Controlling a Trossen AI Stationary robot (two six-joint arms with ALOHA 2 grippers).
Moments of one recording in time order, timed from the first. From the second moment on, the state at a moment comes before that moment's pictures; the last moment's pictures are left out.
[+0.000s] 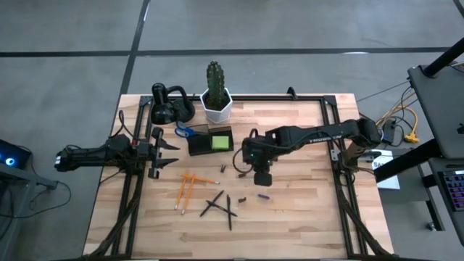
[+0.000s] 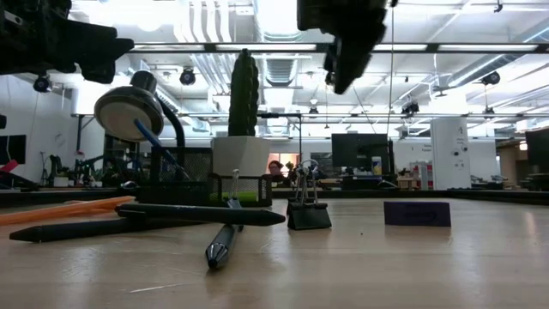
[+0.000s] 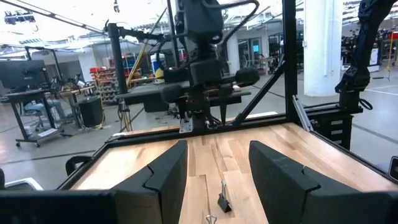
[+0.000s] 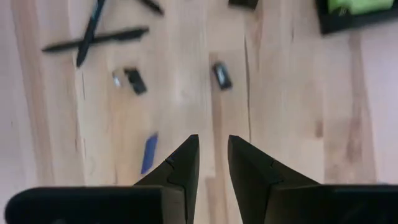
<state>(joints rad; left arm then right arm) 0.01 0.06 0.10 0.02 0.07 0.12 0.08 1.75 1.53 -1.03 -0.08 0.20</state>
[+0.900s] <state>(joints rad) 0.01 0.06 0.10 0.02 0.07 0.12 0.28 1.76 1.27 -0.91 0.00 0.58</state>
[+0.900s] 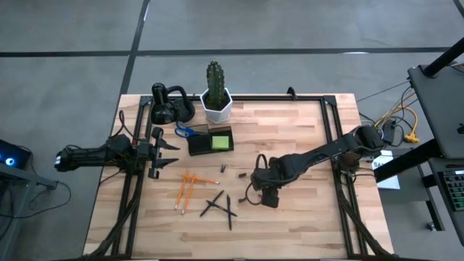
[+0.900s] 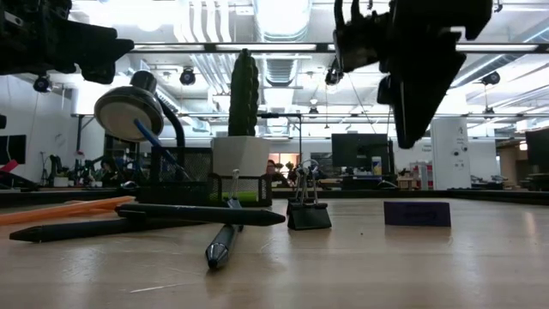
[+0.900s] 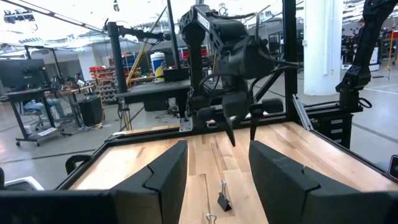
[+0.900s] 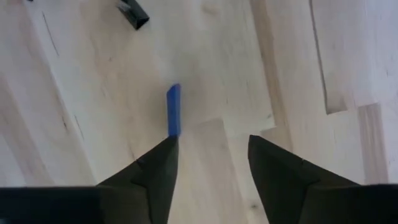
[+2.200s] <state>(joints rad) 0.01 0.06 0.04 0.18 0.07 0.06 0.38 1.83 1.22 -0.75 0.09 0.58</state>
